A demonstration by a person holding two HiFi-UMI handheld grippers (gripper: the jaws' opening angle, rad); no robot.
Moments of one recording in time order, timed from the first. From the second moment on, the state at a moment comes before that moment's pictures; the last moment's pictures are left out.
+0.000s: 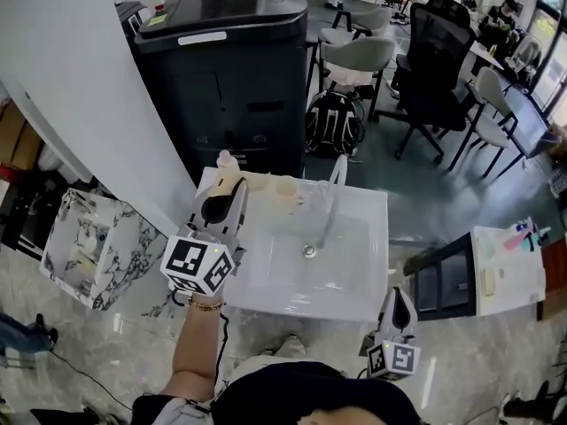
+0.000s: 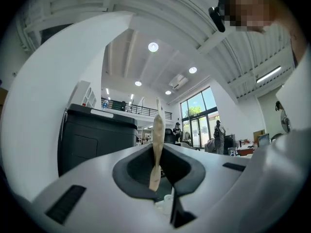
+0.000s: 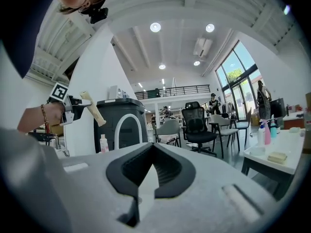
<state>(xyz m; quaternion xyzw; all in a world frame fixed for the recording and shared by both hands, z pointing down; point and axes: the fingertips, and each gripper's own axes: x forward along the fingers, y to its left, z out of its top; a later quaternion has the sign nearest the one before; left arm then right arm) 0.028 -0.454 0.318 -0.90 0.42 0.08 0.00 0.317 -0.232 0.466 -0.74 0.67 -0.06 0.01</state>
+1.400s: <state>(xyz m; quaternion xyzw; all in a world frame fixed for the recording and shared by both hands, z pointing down) -0.097 -0.300 0.398 -0.85 0.52 0.05 -0.09 0.236 -0.231 0.446 -0.68 0.74 -0.01 0.00</state>
